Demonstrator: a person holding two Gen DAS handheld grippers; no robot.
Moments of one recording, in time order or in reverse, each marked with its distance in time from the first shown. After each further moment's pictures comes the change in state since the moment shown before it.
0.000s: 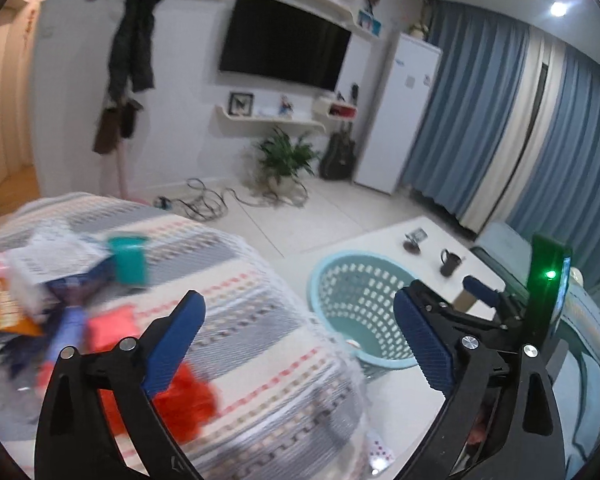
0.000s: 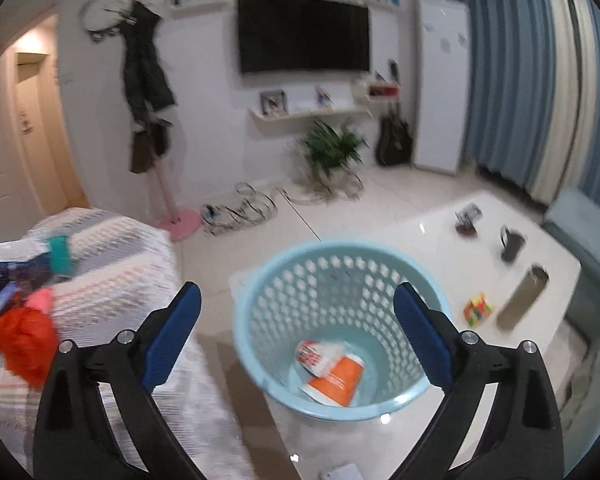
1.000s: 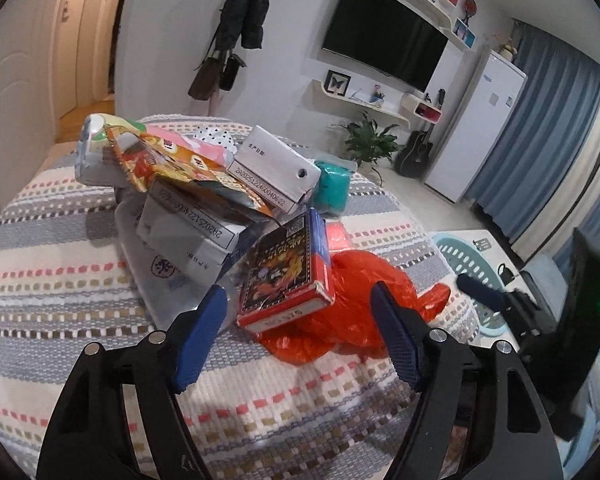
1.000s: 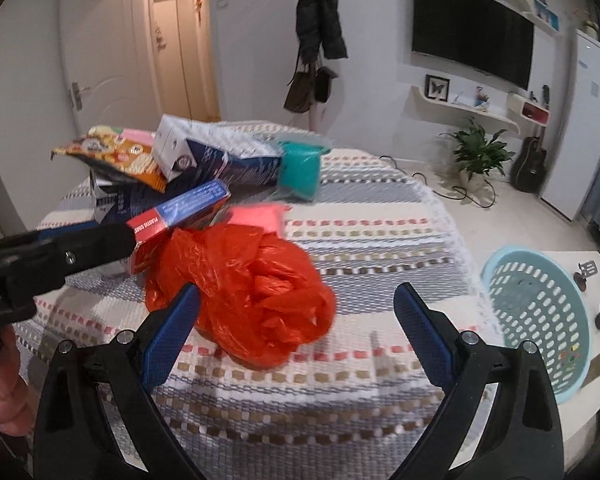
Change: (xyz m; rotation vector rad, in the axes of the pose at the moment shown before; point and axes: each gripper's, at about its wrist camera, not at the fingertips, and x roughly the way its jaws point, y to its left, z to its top) left arm -0.058 0.149 -0.056 -0.229 0.082 0.182; right arm -0.001 0.217 -0.053 -0.321 0.161 0.398
